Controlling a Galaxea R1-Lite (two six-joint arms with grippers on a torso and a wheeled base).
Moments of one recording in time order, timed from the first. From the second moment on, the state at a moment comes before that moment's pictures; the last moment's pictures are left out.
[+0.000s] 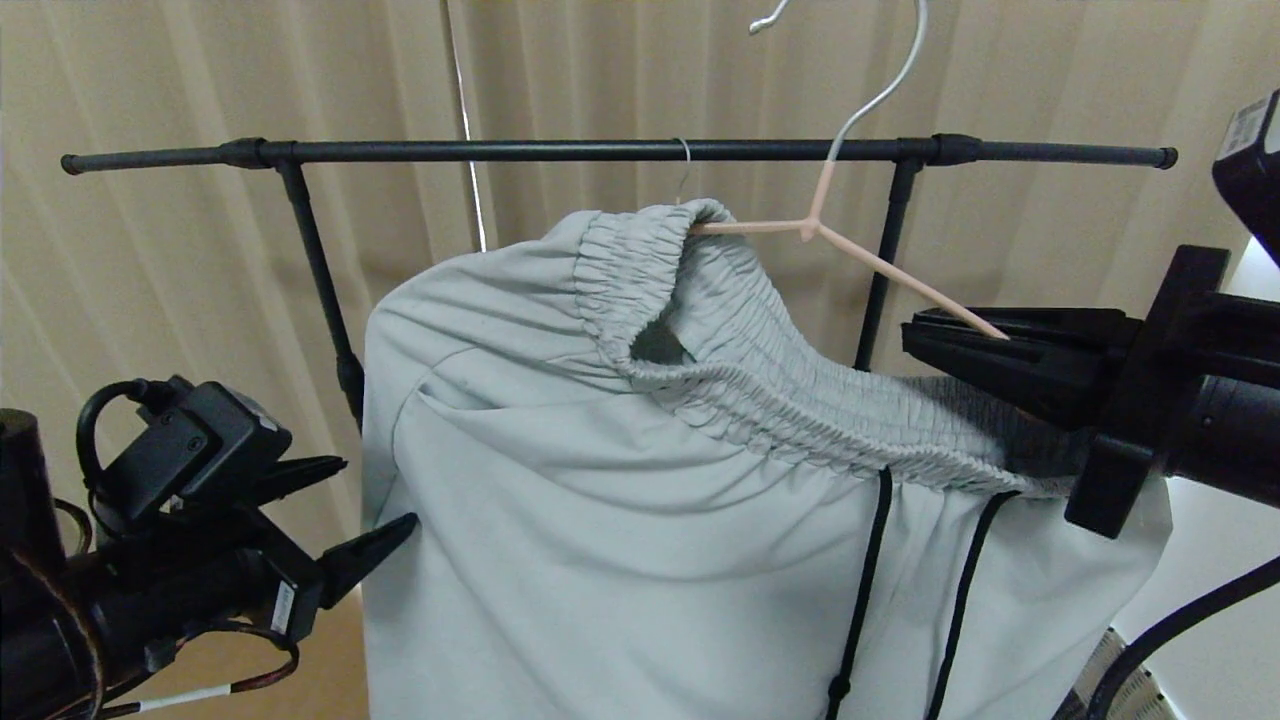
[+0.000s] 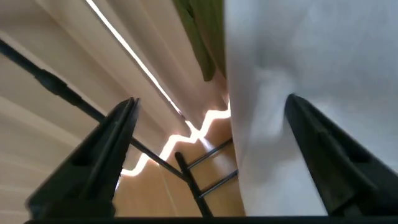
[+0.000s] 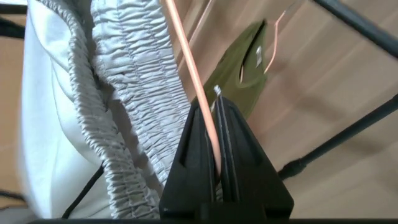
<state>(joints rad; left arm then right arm) -0.32 1.26 -0.42 -0.50 -0.08 0.38 0.78 1.26 -0.91 -0.20 -0.13 -0.33</state>
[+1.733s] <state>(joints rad) -0.01 1.04 -0.30 -0.53 -0.09 0.20 0.52 1.15 -0.76 -0.08 -0.18 -0.33</state>
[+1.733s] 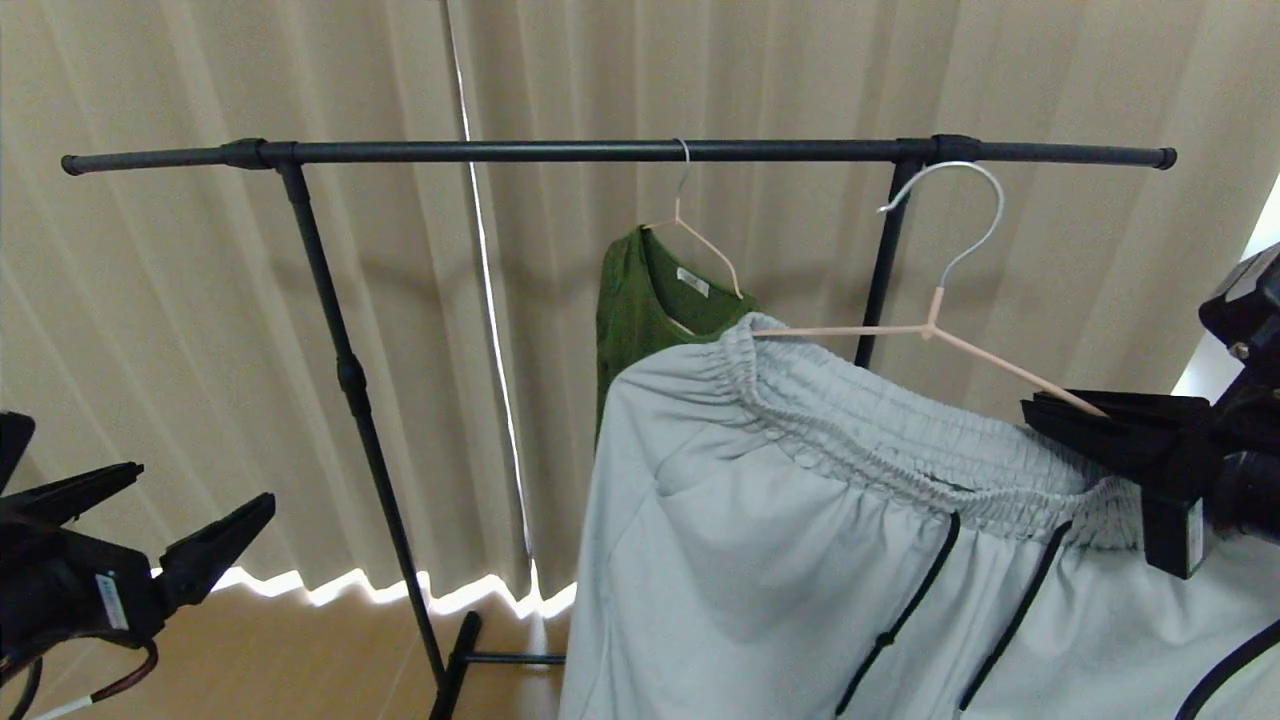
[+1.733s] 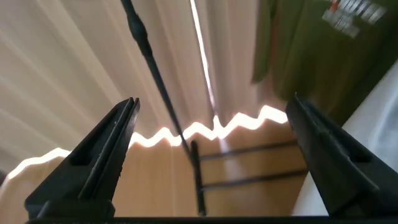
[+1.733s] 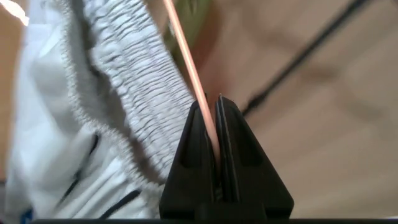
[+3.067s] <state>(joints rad) -0.02 0.94 -0.27 -0.56 -0.10 0.19 0.46 1.14 -0.74 -0.08 -0.20 -0.33</state>
